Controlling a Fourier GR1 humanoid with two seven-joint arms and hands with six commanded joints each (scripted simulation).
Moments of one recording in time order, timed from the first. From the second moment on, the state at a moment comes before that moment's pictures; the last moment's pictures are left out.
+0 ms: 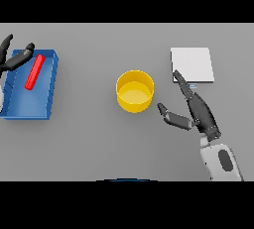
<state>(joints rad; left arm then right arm) -0.48 0.51 0.04 -1.19 -0.21 -0.13 0.44 -0.03 -0.18 0.20 -1.65 0.35 0.06 -0.09</state>
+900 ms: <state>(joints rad) -0.46 0.51 0.05 -1.21 -0.18 -0.15 0.45 -0.55 -0.40 0.57 -1.32 0.82 0.33 -0.22</state>
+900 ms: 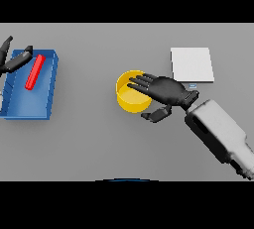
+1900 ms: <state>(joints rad) -0.47 0.52 0.05 -1.18 -0.20 -0.15 0.41 -0.71 -0.31 0.70 -1.07 0.89 0.43 -0.24</state>
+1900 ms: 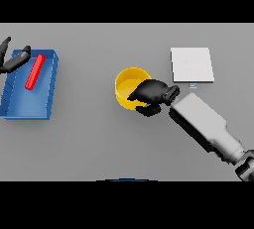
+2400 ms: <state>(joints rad) -0.47 0.52 0.05 -1.18 -0.20 -0.16 0.42 -0.72 -0.34 0.69 -1.13 0.85 0.50 -0.22</state>
